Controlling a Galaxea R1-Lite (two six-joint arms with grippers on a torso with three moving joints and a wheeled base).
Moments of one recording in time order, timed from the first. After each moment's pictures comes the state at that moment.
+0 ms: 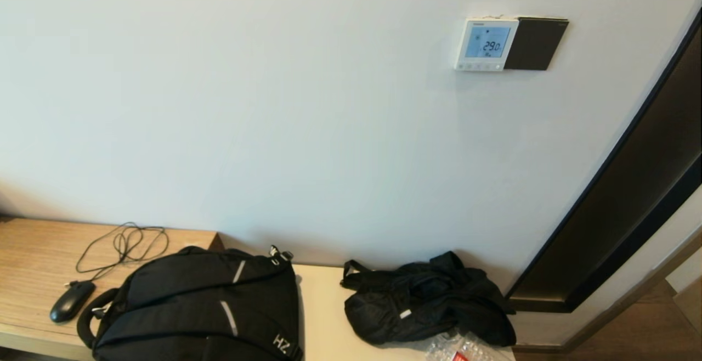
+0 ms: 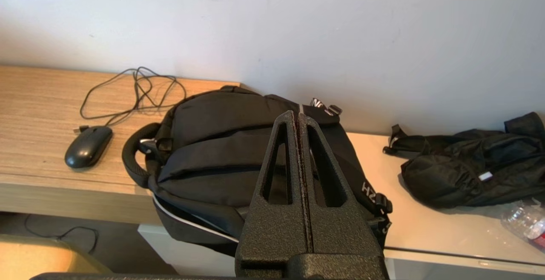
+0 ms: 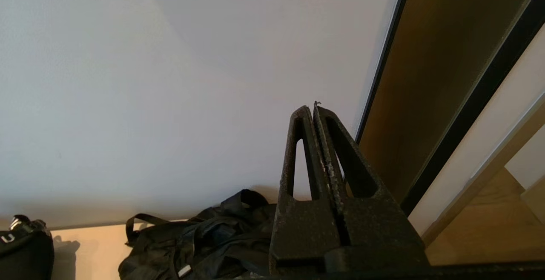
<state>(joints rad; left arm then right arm) 0.00 0.00 -0.02 0.04 0.00 -0.01 0.28 0.75 -0.50 -0.38 -0.43 -0.09</state>
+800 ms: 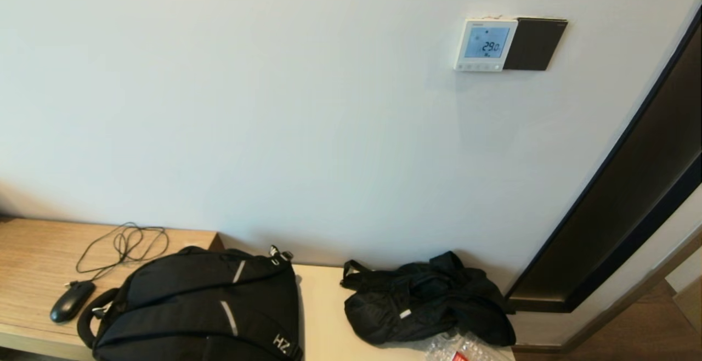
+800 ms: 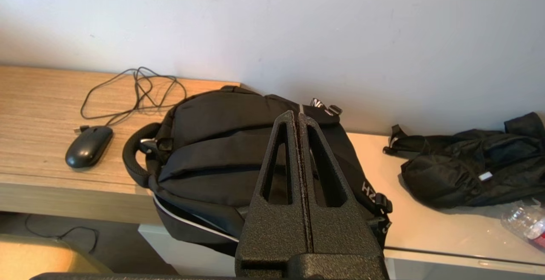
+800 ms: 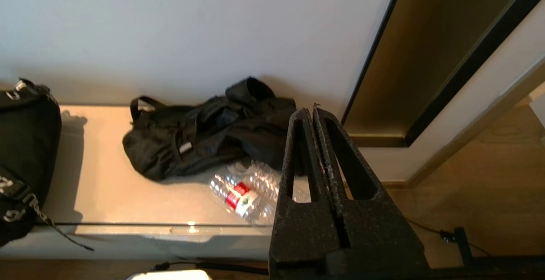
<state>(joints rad) 0.00 0.00 -0.02 0.04 0.00 -0.01 0.00 0.36 -0.20 -0.04 -0.05 -0.09</state>
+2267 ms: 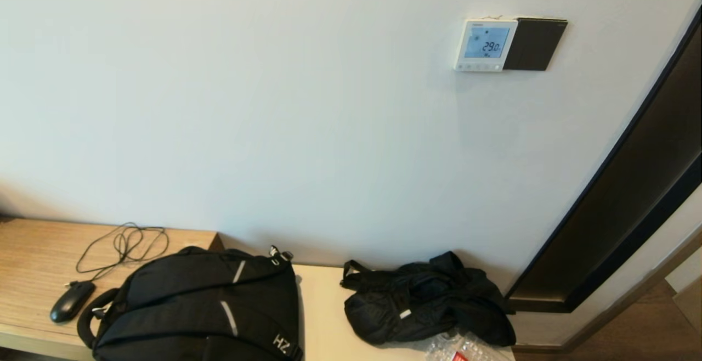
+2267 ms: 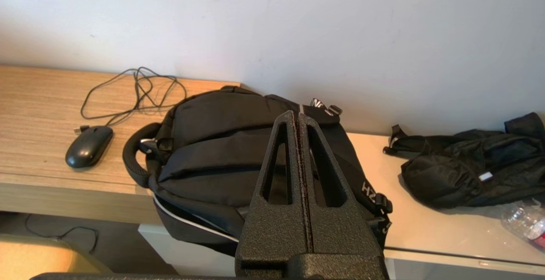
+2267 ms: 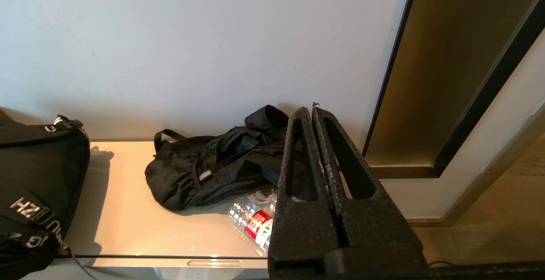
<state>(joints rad) 0.00 0.00 -0.02 0.04 0.00 -0.01 -0.01 0.00 0.00 -0.02 0.01 -0.02</state>
